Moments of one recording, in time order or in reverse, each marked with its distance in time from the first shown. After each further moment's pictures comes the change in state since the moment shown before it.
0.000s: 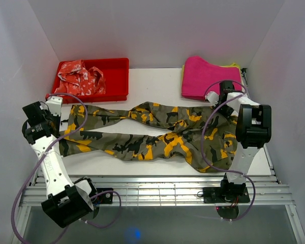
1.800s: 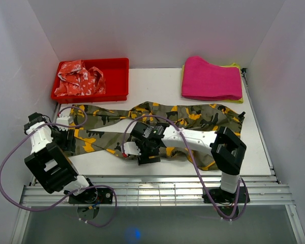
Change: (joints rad) left arm 0.135 0.400 -0.087 -0.196 0.227 0.211; right arm 1.165 -0.146 0.024 -0.215 -0.306 0.206
